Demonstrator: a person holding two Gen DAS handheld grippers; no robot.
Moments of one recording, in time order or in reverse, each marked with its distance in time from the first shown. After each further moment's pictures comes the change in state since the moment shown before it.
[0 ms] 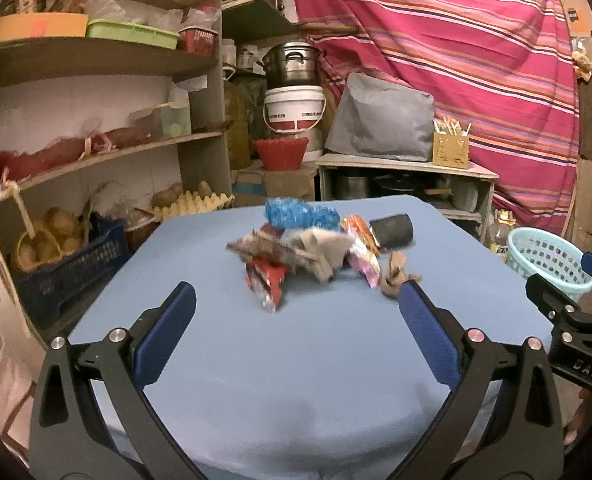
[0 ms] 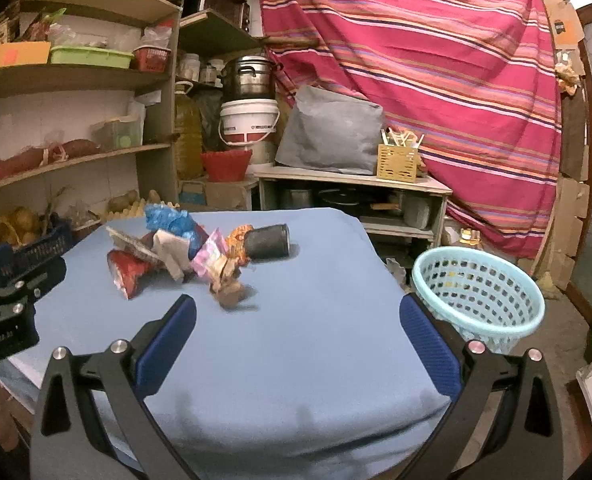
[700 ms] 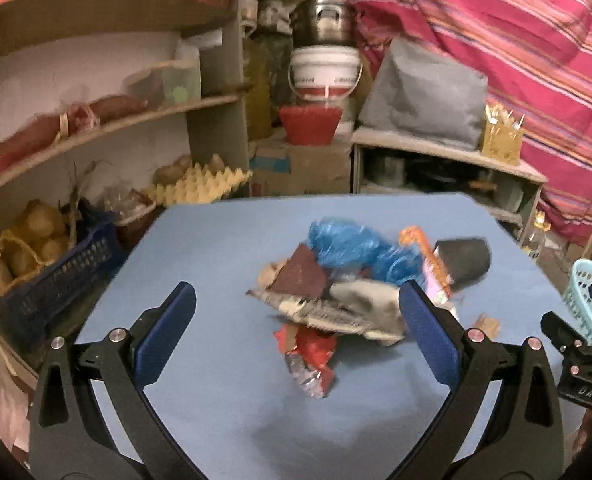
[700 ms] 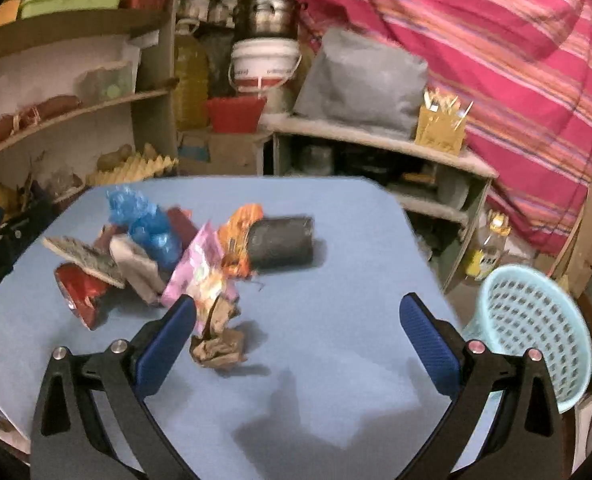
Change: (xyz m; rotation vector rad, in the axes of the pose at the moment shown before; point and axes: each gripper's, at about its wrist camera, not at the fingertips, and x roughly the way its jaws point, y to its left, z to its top) left arm 0.153 0.052 0.054 -0.065 0.168 0.047; right arm 0.151 0.036 0.040 -0.062 0.237 0.047
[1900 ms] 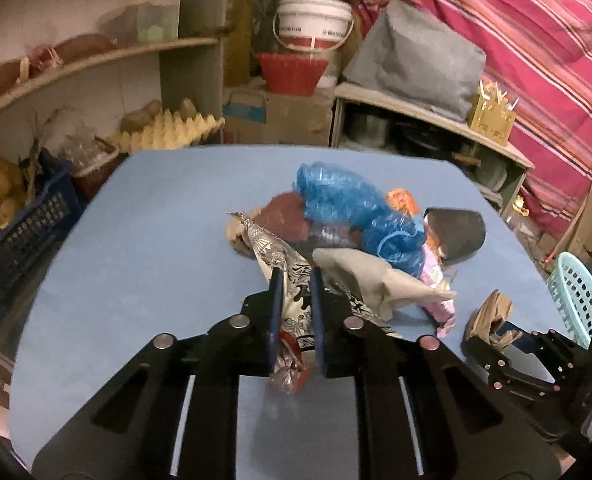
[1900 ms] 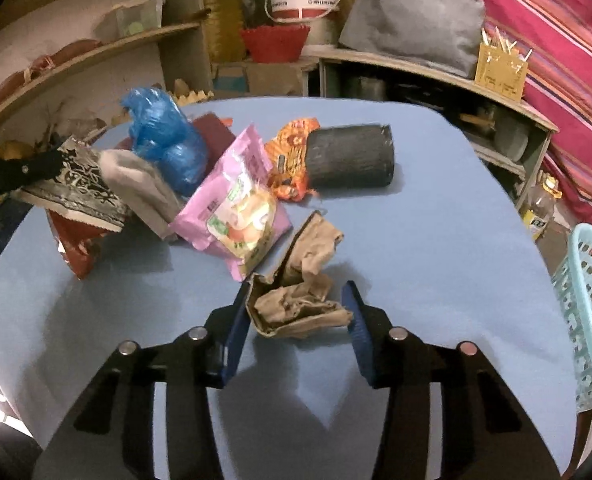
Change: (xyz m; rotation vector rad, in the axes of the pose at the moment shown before) left arm 0.037 0.005 -0.004 -0.058 0.148 -0.124; right arm 0.059 0.026 -0.027 -0.031 0.188 0.140
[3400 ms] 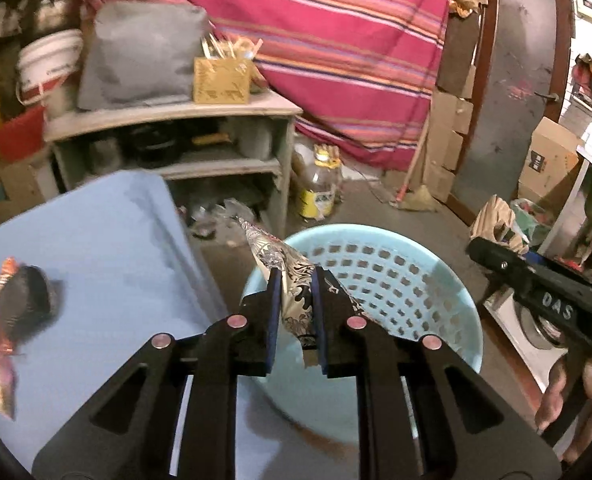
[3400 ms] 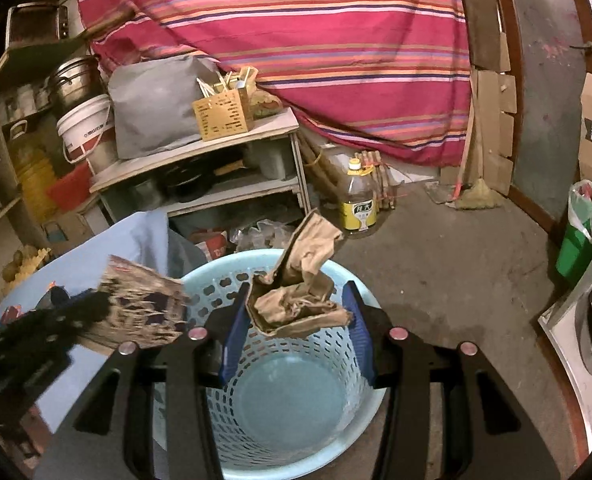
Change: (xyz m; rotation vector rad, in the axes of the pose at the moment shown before) left arm 0.031 -0.424 -0.037 0.370 0.032 -0.525; right arm -0.148 -0.373 -0.038 0.477 -0.209 -0.354
